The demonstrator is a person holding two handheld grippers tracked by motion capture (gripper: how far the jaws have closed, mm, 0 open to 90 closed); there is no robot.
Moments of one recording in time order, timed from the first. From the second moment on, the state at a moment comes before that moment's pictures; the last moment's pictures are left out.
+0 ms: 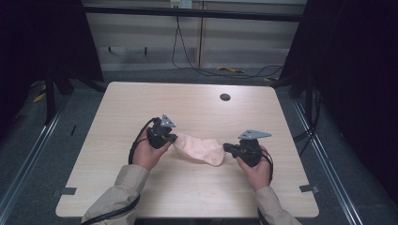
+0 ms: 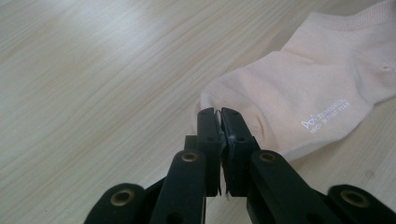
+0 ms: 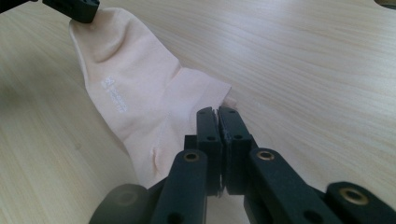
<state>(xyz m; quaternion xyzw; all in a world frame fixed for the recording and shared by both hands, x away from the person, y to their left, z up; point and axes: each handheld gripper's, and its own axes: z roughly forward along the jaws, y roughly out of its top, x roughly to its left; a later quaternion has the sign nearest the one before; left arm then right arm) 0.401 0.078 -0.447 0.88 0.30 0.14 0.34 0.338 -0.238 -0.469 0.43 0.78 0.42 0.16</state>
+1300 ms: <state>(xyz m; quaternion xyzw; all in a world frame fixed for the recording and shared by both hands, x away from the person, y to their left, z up) 0.403 0.078 -0.456 0.88 0.30 0.15 0.34 0.344 -0.239 -0.485 0.44 0.78 0.41 0.16</state>
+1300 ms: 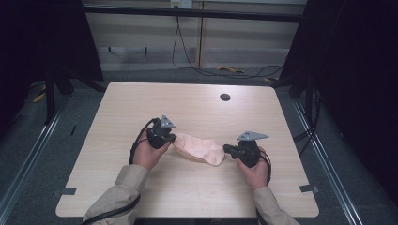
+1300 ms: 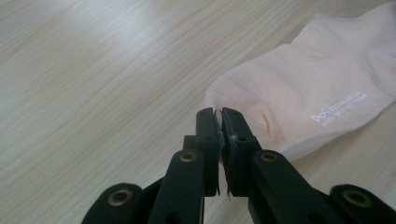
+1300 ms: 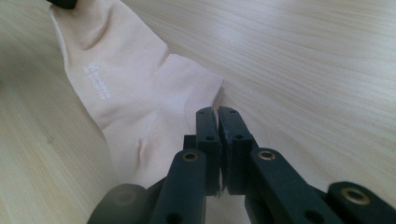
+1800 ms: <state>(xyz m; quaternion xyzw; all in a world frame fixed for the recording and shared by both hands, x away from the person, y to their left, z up) 0.400 0.078 -0.461 0.88 0.30 0.15 0.33 0.345 -0.239 -0.496 0.44 0.79 0.40 0.16</state>
